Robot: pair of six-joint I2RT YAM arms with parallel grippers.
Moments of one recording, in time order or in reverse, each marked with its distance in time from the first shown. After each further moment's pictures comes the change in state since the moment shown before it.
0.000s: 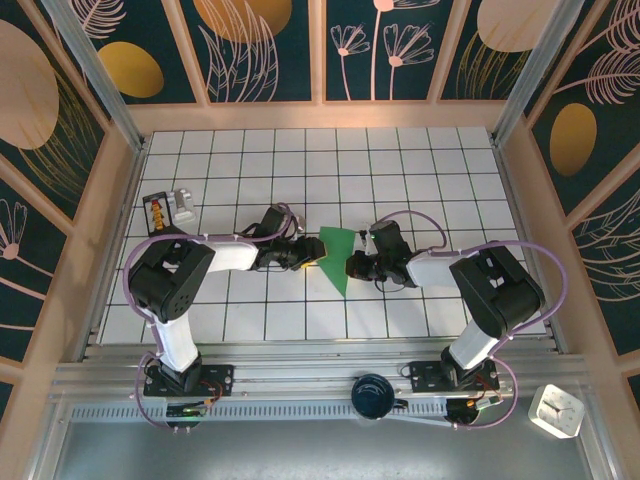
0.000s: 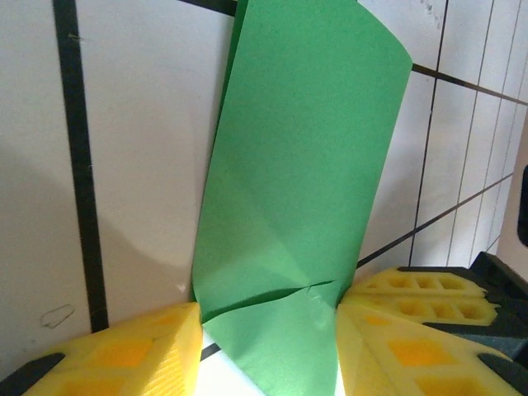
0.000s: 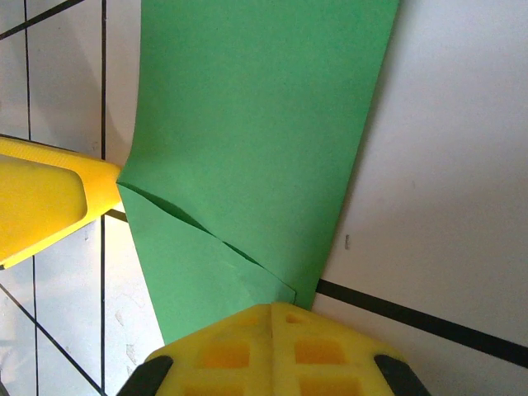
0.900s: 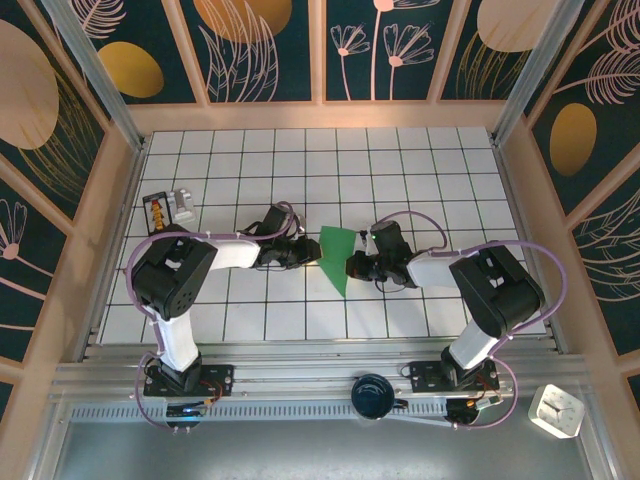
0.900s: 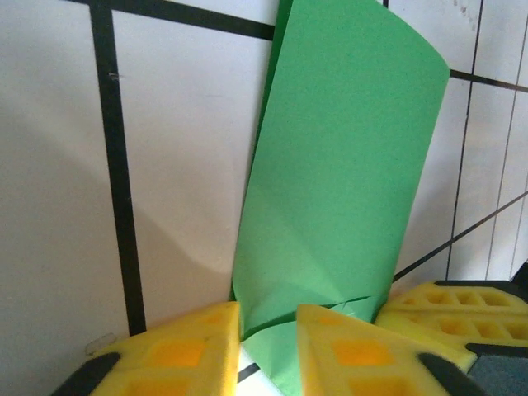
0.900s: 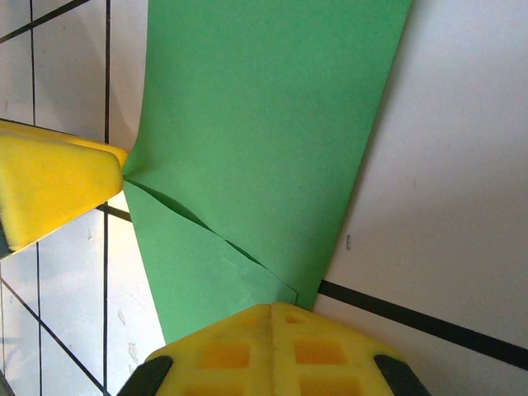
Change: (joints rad) left arm 0.001 0.022 0.031 -0.057 -0.054 0.082; right arm -0.004 0.002 -0.008 0.019 -0.012 0.000
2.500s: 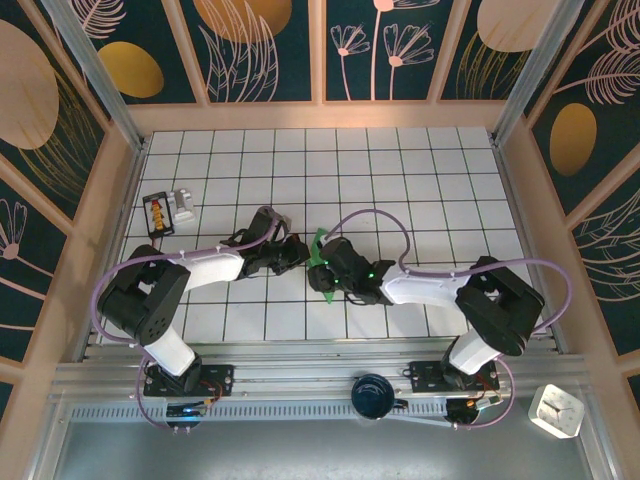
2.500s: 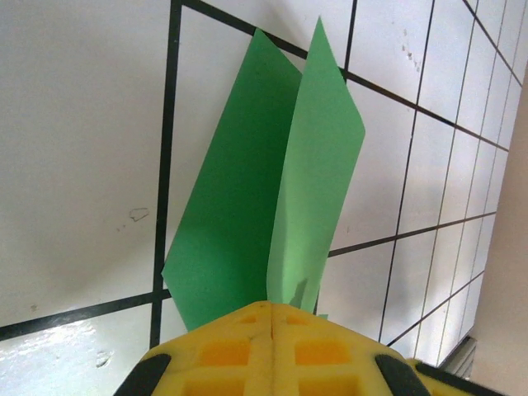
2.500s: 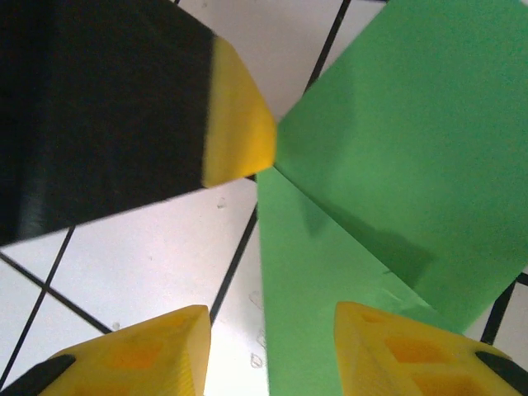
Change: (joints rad) left arm 0.000 -0.215 -0.143 0.024 -0.057 -0.170; right arm 0.432 -0.066 0.170 -0.184 0.527 -0.084
